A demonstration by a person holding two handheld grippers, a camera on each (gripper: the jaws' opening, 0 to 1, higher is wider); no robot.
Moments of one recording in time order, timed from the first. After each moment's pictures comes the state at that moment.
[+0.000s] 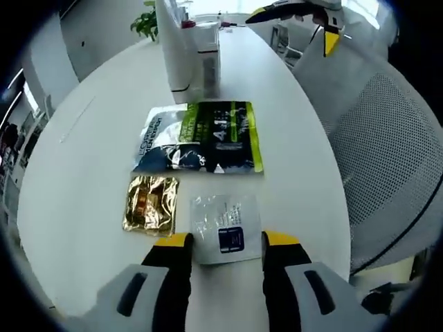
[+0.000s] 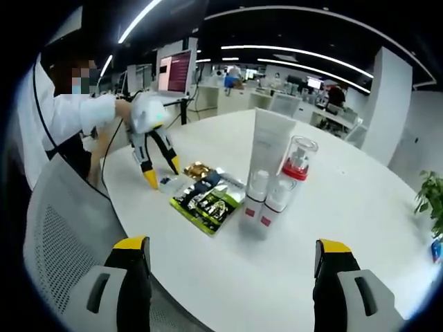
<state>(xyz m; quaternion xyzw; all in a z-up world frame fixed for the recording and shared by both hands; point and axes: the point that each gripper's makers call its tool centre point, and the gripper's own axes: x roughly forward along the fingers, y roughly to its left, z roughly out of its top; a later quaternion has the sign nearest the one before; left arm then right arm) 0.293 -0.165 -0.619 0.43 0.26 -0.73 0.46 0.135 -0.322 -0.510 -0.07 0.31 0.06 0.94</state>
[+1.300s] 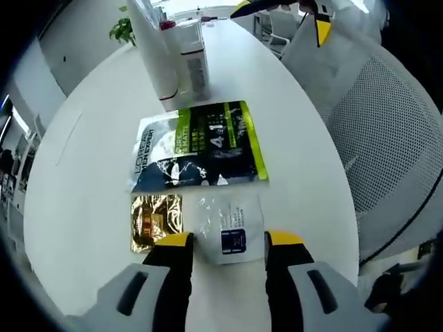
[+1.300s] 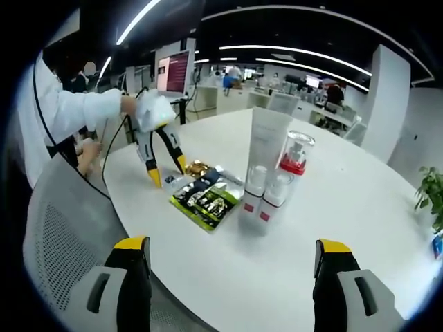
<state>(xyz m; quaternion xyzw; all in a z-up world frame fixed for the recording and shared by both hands) 0.298 -0.176 -0.618 0.46 0.23 -0.74 0.44 0.131 -0.325 -0.515 -0.07 0.31 0.07 0.94</state>
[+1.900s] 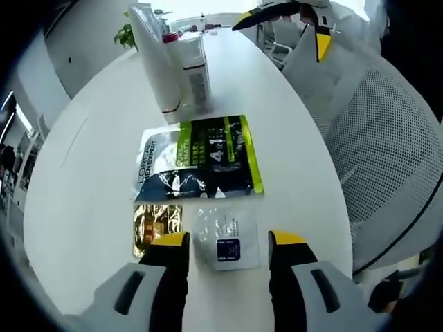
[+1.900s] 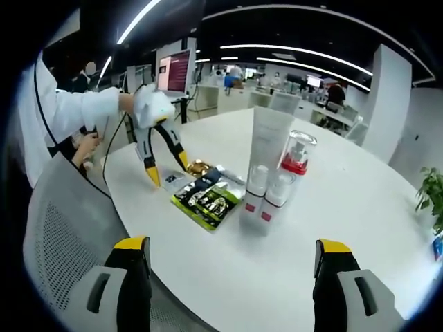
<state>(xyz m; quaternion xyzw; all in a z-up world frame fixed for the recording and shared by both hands) 0.294 -0.177 -0.606 0.44 0.23 -0.74 0.46 0.132 -0.322 -0.515 -0.07 0.32 0.08 0.94</state>
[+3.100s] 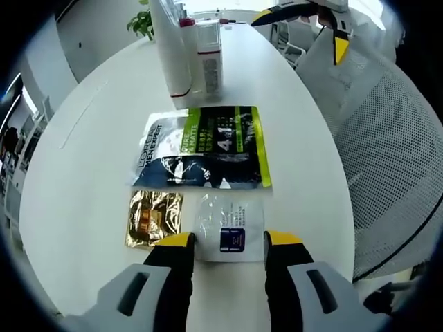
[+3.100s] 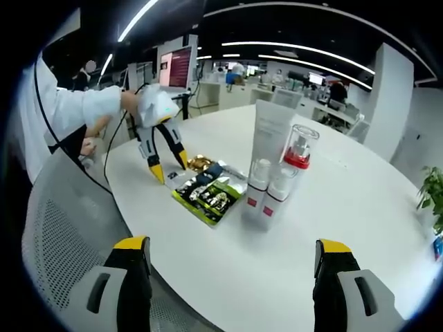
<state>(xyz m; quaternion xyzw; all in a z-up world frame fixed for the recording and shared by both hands) 0.299 -0.175 -0.621 0.43 0.26 -0.72 0.47 0.129 -0.322 -0.522 -0.07 0.33 0.08 0.94</state>
